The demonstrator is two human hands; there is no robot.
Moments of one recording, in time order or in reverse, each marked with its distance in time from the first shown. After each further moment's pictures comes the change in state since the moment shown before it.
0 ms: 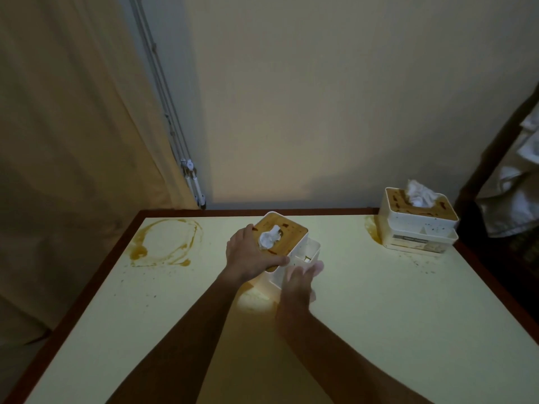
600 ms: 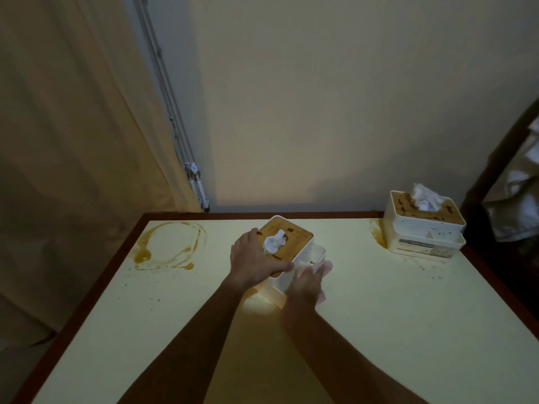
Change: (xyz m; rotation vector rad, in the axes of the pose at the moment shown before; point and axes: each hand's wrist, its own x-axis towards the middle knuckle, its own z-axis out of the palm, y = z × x) left_hand 0.000 -0.003 0.001 -0.018 0.010 0.017; right_hand 0.040 0.007 -0.003 -1.117 0.286 -0.173
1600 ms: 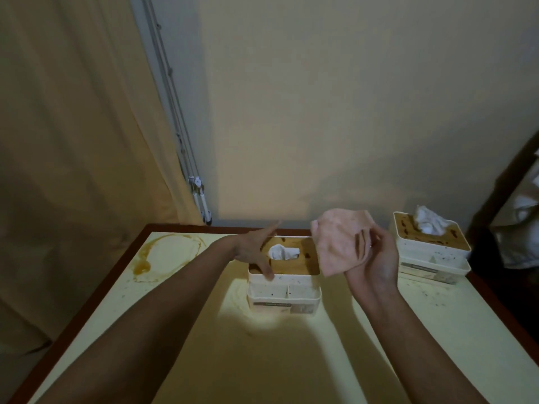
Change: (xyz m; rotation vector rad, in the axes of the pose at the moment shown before) left_hand 0.066 0.028 -0.060 0.132 -0.636 0.151; right_hand 0.056 -0.002 -0.154 1.883 -0.661 -0.015
